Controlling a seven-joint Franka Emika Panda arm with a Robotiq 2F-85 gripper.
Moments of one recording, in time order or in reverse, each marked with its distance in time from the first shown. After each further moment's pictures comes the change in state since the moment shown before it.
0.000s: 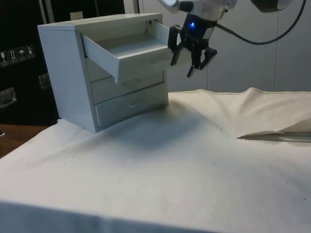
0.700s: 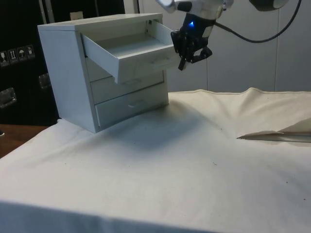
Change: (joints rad) arm -0.002 0.004 -0.032 0.018 -0.004 -0.025 -0.039
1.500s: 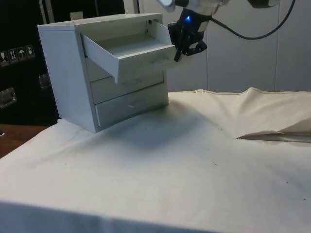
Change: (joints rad) arm -0.001 0.006 -0.036 0.050 -0.122 -0.012 0.061
